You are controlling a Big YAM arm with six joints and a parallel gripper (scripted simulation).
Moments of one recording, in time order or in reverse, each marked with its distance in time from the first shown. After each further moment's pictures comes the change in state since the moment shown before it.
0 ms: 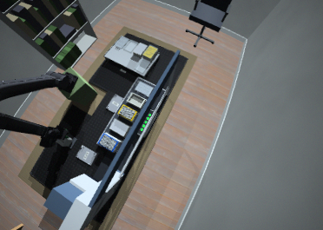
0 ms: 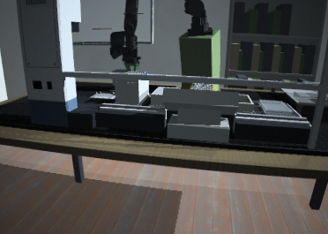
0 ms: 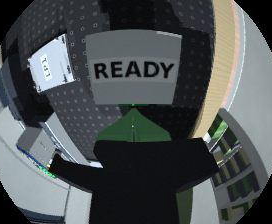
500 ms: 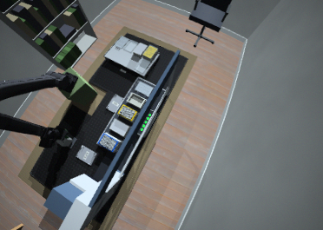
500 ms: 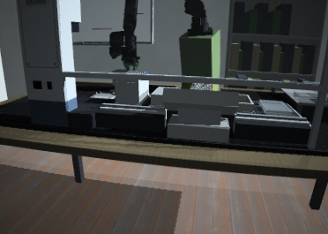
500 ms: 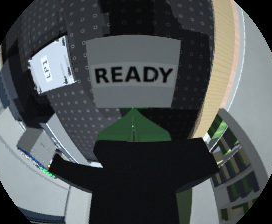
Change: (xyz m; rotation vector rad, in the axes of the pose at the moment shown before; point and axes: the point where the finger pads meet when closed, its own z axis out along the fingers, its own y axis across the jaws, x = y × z) arm -0.004 0.000 -0.001 0.000 -0.002 0.000
